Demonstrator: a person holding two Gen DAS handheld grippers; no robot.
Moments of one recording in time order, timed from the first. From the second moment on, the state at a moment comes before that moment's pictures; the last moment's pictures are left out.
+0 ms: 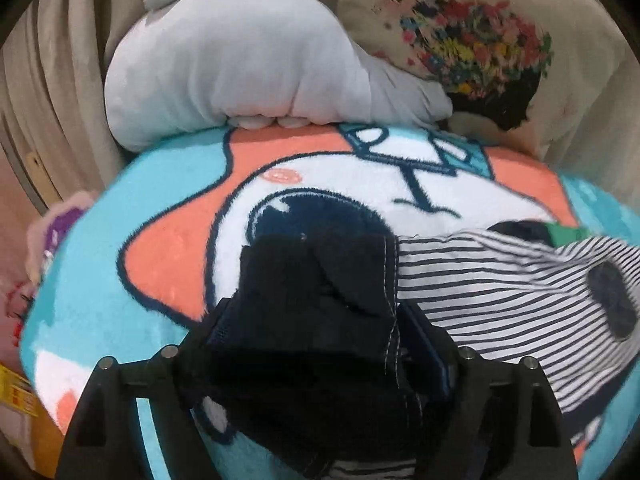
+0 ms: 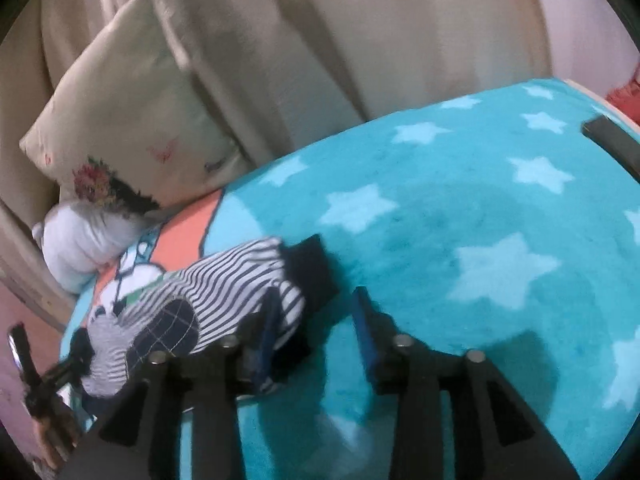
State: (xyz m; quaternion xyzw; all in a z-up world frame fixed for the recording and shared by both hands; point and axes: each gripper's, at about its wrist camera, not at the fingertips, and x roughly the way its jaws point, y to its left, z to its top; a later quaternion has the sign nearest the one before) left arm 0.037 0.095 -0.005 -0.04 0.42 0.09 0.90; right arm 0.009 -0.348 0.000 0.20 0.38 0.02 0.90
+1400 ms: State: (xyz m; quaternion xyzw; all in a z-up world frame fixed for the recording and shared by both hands) left arm 0.143 -0.144 0.053 0.00 0.48 -0.24 0.85; right arm 0.000 -0.267 0.042 0.12 0.35 0.16 0.91
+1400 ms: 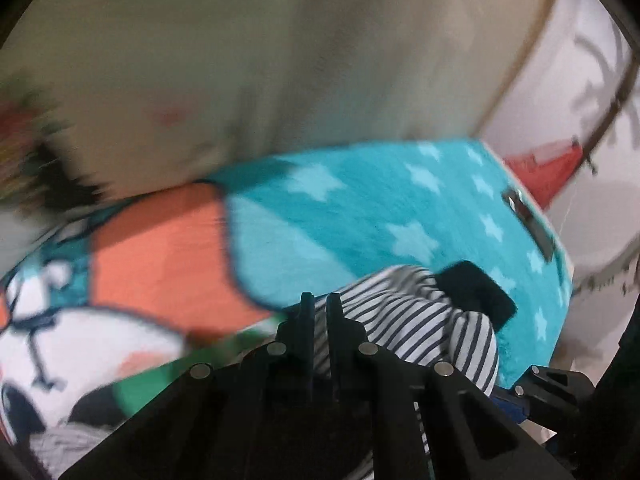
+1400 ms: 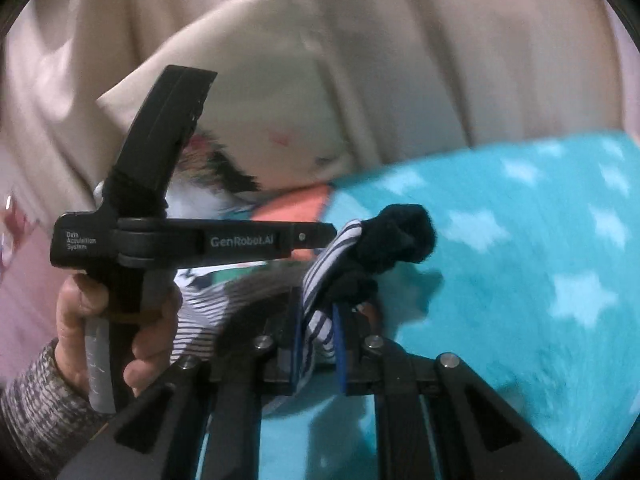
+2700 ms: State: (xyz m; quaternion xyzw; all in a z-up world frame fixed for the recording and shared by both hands) left arm -0.012 0.160 0.031 -0.16 0.36 0.10 0.91; right arm 0.052 -0.192 0.017 0.06 0.44 0.18 0.88
